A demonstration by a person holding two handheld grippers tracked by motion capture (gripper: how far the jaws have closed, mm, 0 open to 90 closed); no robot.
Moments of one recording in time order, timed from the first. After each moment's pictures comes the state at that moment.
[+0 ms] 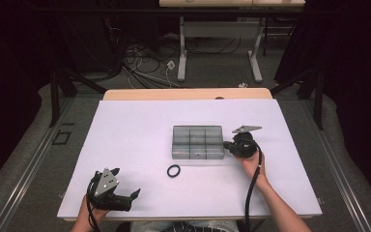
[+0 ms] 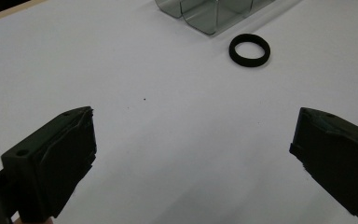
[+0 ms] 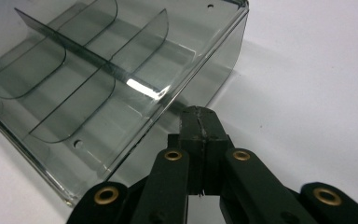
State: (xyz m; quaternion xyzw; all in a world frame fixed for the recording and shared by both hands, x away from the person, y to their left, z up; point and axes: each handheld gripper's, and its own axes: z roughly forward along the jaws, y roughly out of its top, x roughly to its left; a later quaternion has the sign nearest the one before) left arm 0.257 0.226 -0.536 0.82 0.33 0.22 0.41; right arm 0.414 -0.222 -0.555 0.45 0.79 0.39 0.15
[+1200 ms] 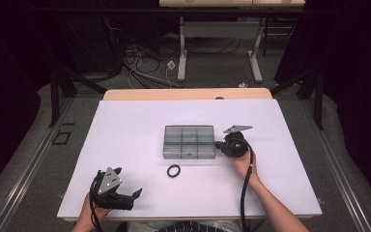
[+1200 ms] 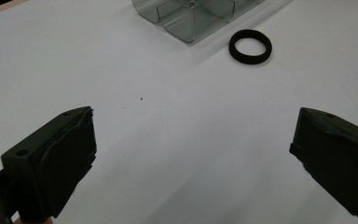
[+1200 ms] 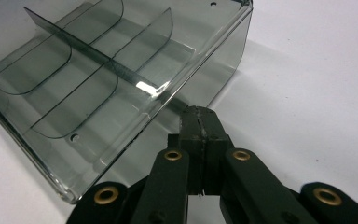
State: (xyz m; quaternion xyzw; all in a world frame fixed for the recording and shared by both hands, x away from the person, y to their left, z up) left arm 0.263 0.221 -0.540 0.83 0.33 0.22 0.40; right arm 0.419 -0.196 -0.560 0.43 0.79 0.40 0.14
